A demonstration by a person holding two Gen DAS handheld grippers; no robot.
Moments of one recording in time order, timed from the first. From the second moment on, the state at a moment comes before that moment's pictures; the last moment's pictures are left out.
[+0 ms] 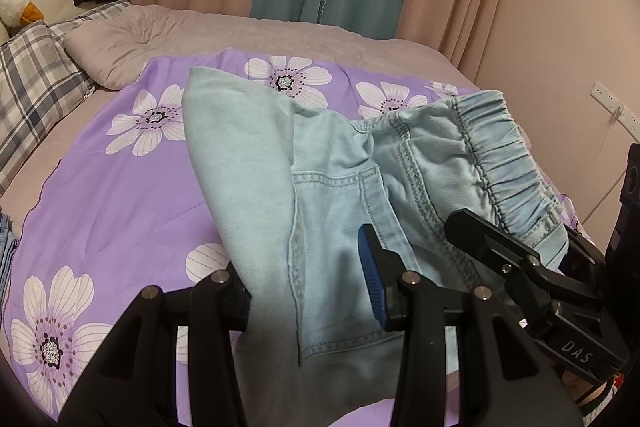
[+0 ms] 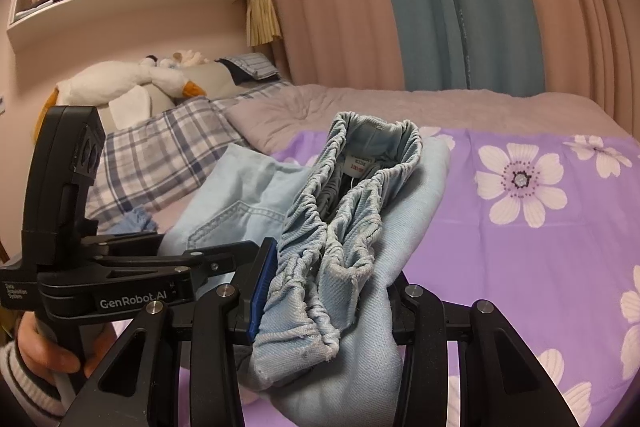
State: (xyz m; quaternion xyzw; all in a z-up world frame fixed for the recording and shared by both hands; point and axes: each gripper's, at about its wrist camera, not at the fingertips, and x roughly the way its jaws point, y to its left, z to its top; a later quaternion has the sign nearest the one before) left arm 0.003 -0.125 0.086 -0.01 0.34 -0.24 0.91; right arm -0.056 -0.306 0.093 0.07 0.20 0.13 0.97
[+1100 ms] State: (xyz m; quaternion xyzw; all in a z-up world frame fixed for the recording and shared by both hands) left arm 0.079 -0.157 0.031 0.00 0.40 -0.24 0.89; right arm -0.003 -0.312 0.048 0.10 0.25 0.11 0.96
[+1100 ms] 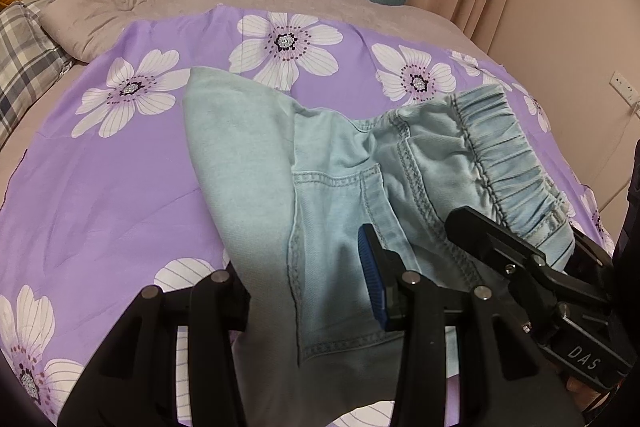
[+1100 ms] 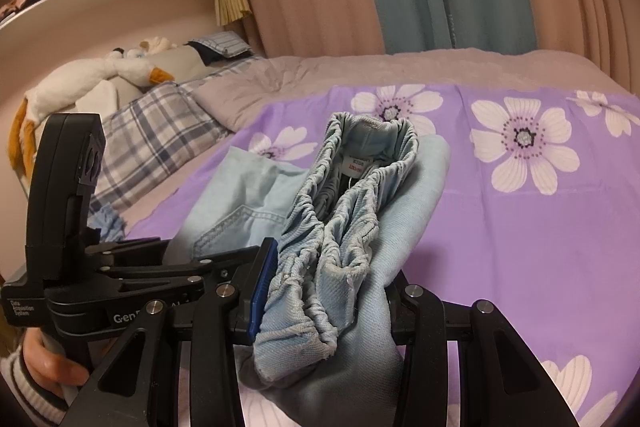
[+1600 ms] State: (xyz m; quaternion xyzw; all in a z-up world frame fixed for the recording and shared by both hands) left arm 0.103 -0.171 0.008 0.01 0.42 -0.24 0.88; right arm 0.015 -0.319 0.030 0.12 0.26 0.09 0.95
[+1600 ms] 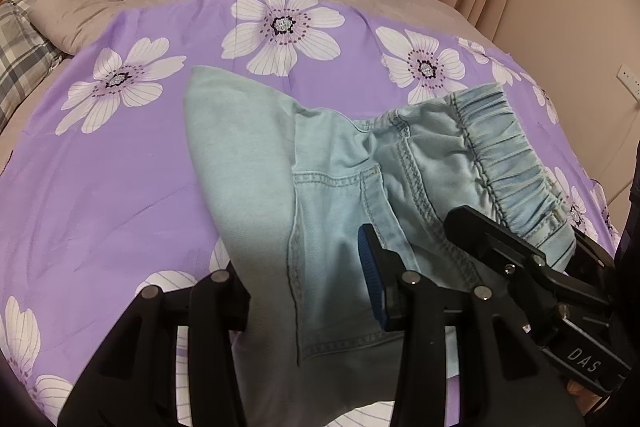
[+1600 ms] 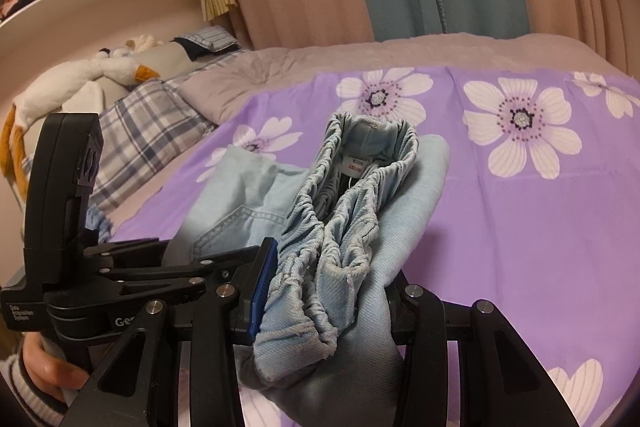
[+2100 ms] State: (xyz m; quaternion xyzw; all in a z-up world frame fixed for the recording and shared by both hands) left arm 0.127 -0.175 -0.011 0.02 0.43 -0.23 0.87; right arm 0.030 -0.317 0.017 0.13 0.28 0.09 0.95
